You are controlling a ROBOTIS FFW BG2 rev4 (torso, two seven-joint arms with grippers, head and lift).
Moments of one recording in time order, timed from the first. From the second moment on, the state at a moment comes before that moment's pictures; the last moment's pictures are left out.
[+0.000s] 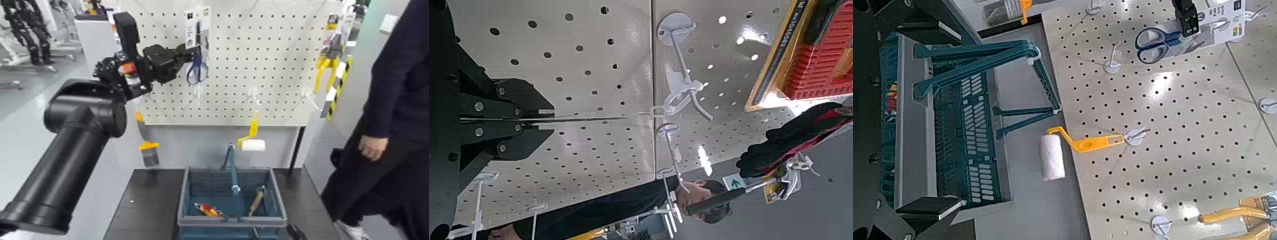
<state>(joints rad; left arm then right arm) -0.83 0.14 -0.18 -1.12 0.24 0.00 -0.84 0.39 0.00 0.15 -1.64 -0.19 -0.33 0.18</state>
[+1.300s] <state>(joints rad) -0.70 0.13 -0.19 -1.47 0.29 0.10 -0.83 0.39 0.00 0.15 -1.64 -0.19 -0.32 0.18</state>
